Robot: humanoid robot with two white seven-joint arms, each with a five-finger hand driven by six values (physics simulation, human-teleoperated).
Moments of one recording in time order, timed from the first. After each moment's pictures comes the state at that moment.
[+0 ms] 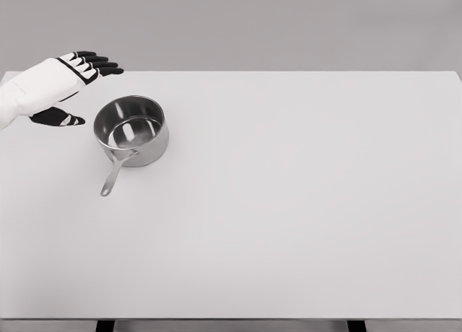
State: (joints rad) left arm -0.42 0.75 -0.19 -1.51 -0.48 -0.61 -0.39; right arm 0.04 0.00 -0.14 0.11 -0.01 -0.25 0.05
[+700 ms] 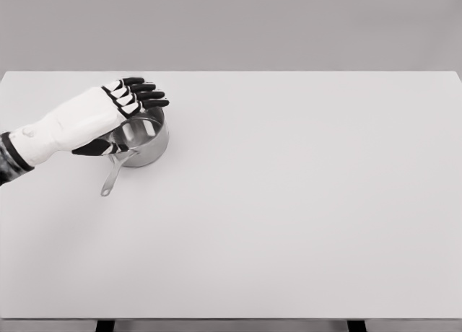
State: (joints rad) left arm -0.30 0.75 -0.28 -1.72 -0.48 -0.61 -0.23; right arm 0.04 0.00 -0.13 0.11 -0.01 -0.25 0.04
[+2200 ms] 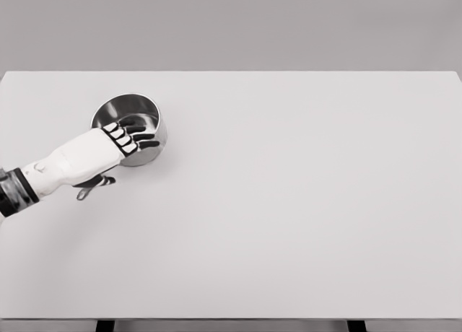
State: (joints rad) left arm -0.15 0.72 -0.21 -1.68 -0.72 -0.61 -0.22; right arm 0.04 0.00 -0.13 0.11 -0.01 -0.25 0.04
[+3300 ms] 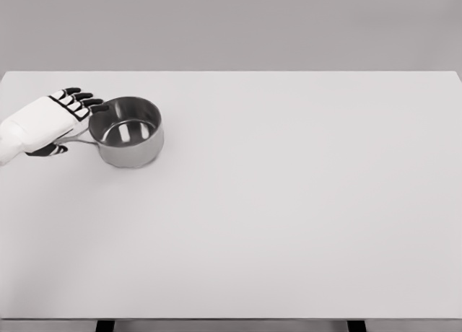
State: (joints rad) left arm -0.25 0.74 -0.11 -1.49 -0.83 -0.61 -0.22; right arm 0.04 0.00 -0.13 0.11 -0.01 -0.25 0.04
